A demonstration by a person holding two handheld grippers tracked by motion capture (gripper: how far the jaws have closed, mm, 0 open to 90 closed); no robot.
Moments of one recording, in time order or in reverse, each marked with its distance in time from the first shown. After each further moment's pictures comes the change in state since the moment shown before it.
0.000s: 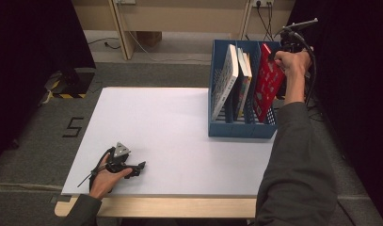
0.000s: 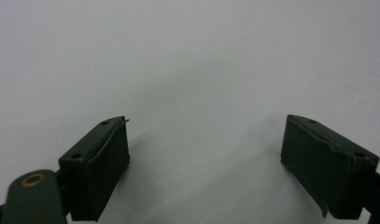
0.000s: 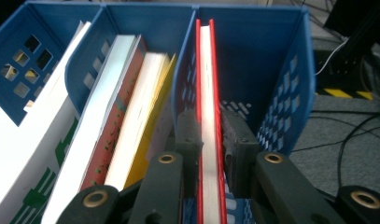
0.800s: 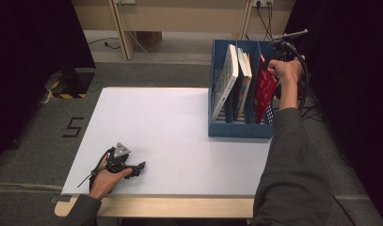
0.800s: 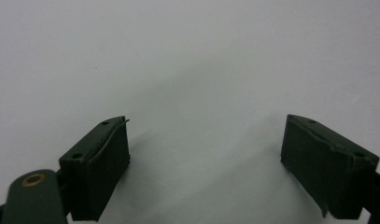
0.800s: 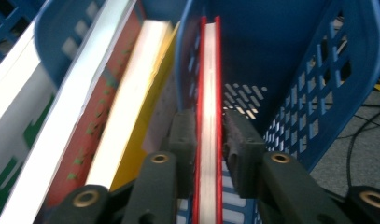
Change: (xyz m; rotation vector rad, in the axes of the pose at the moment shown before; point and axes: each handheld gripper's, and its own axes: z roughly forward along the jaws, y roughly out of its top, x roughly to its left) left arm 0.000 0.000 0.000 -0.002 0.001 -0.001; right arm 0.002 -0.019 0.026 0.034 0.017 -0.012
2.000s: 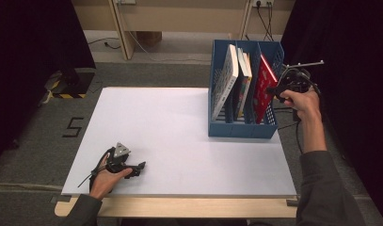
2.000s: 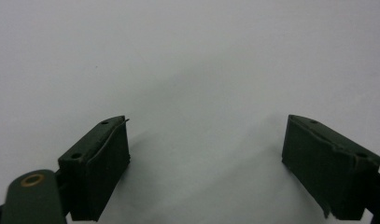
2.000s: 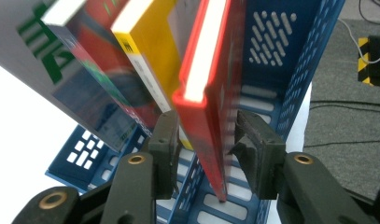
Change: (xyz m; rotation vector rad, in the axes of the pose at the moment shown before) left arm 0.000 0.000 0.000 0.005 0.003 -0.002; right arm -0.025 -0.090 -0.028 -0.017 0.156 -0.067
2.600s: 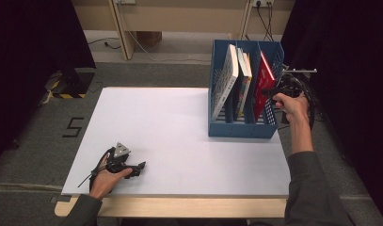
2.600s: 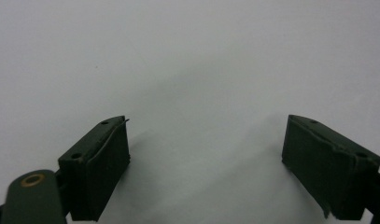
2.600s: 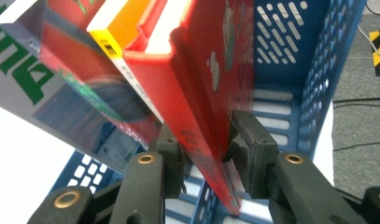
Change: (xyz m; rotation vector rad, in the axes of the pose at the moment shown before) left arm 0.000 0.000 0.000 -0.001 0.000 0.000; right arm -0.001 -0.012 0.030 -0.076 0.035 0.104
